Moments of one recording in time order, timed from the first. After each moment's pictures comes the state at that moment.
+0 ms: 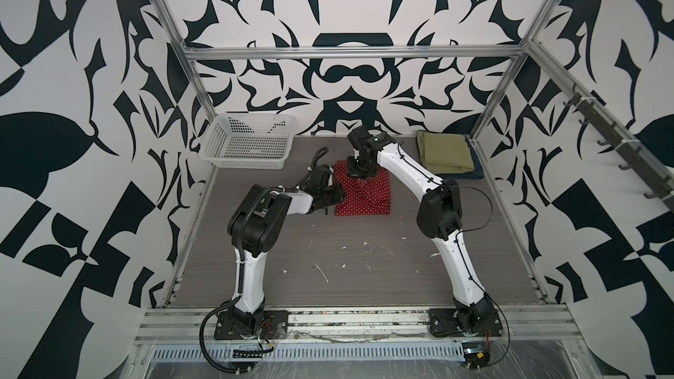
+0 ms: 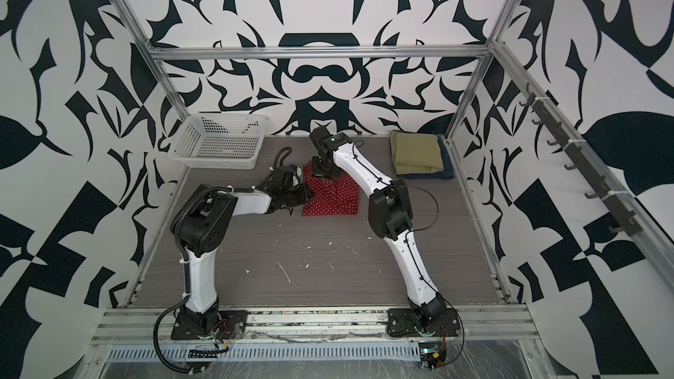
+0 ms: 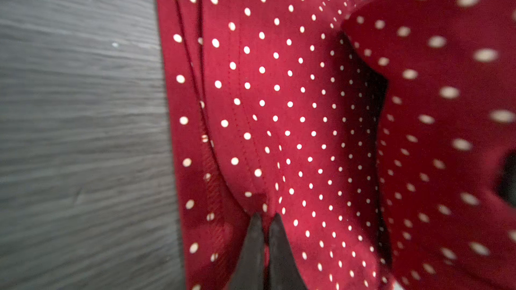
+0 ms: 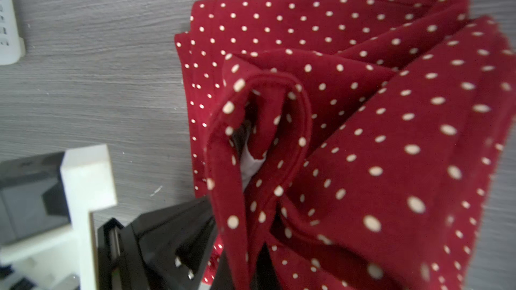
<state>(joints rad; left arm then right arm) -0.50 2.04 1.11 0.18 0.31 -0.69 0.57 2.39 2.31 -1.09 -0.07 0.60</state>
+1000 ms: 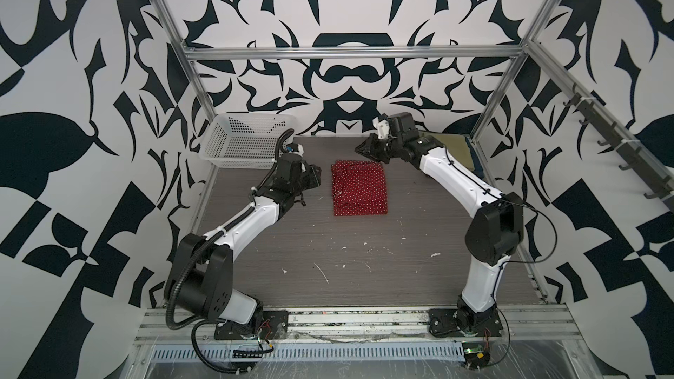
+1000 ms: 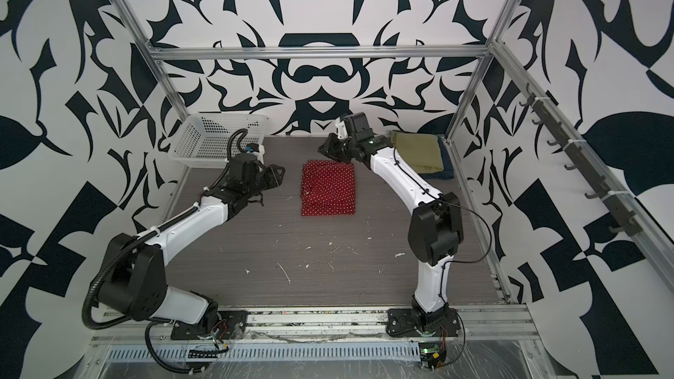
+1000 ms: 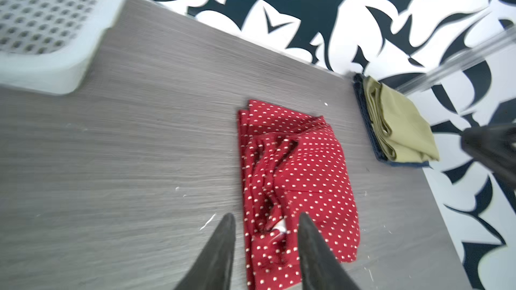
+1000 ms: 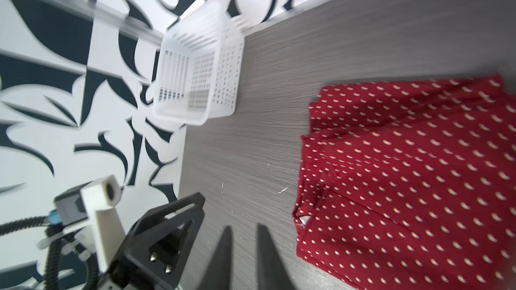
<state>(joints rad) -0.43 1.51 1.04 -0.04 0.10 -0.54 0.41 1.86 1.67 -0.48 -0.44 0.72</state>
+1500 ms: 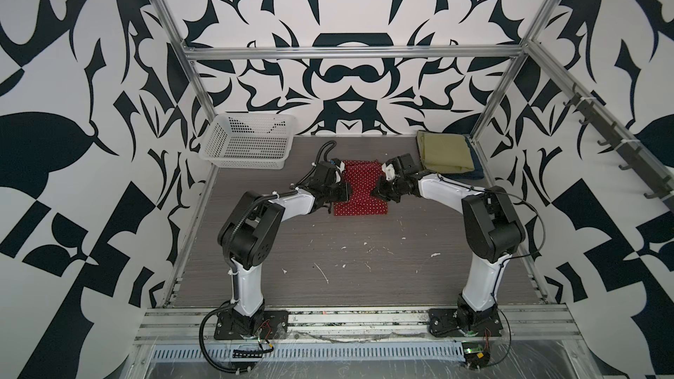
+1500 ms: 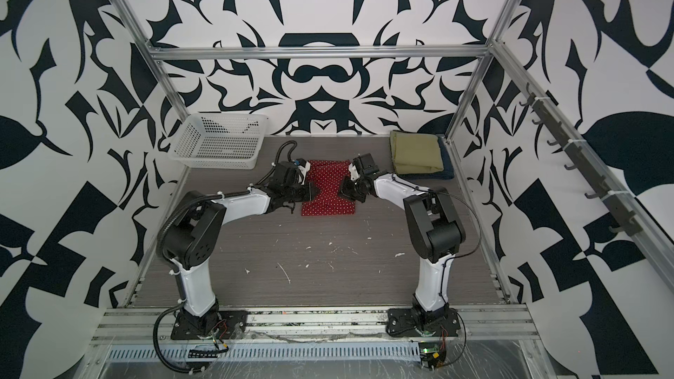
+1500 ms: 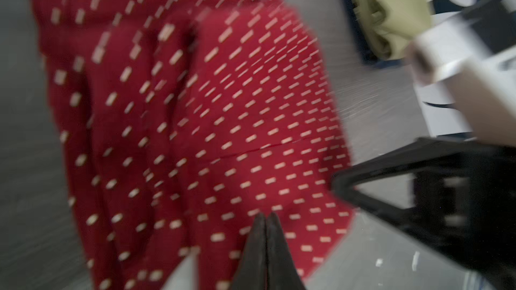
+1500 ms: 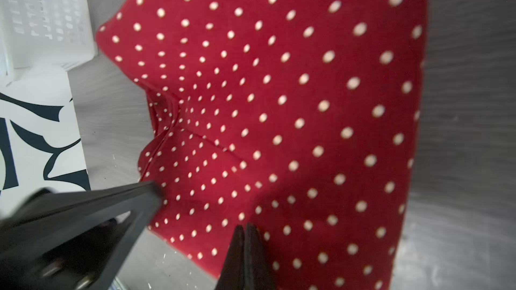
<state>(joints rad) -0.54 1.93 1.09 0.12 0.33 -0.53 0.36 1.91 1.23 -0.29 -0.44 0.65</state>
